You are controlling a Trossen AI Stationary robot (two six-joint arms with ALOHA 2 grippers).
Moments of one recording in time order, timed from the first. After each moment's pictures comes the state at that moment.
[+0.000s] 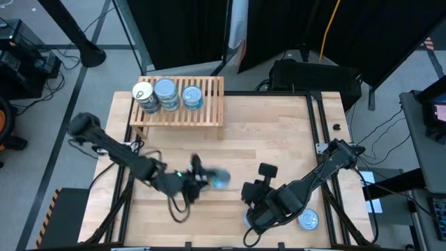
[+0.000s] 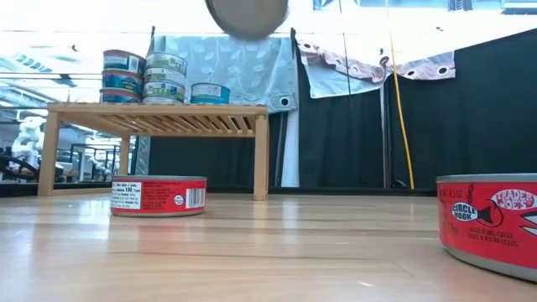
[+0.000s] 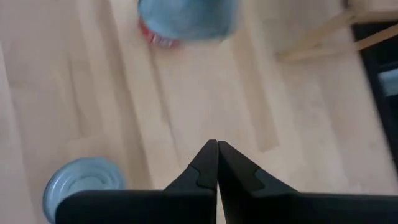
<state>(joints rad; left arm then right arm) -0.53 1.45 0.97 0.02 -0.61 0.60 0.63 1.97 2.01 -1.48 0.58 0.82</state>
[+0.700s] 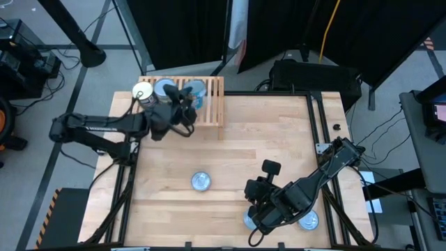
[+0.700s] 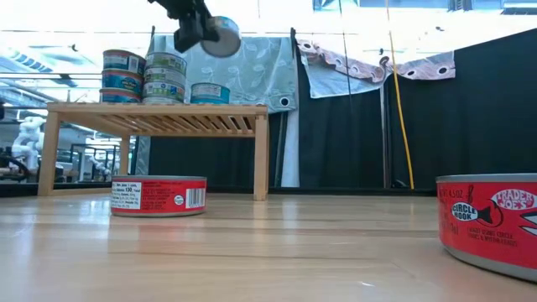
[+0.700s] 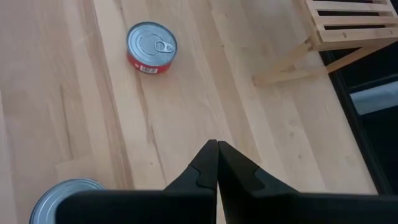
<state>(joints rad) 0.04 1.17 0.97 0.04 -0.95 1.13 0.64 1.93 2.01 -1.48 0.69 0.82</state>
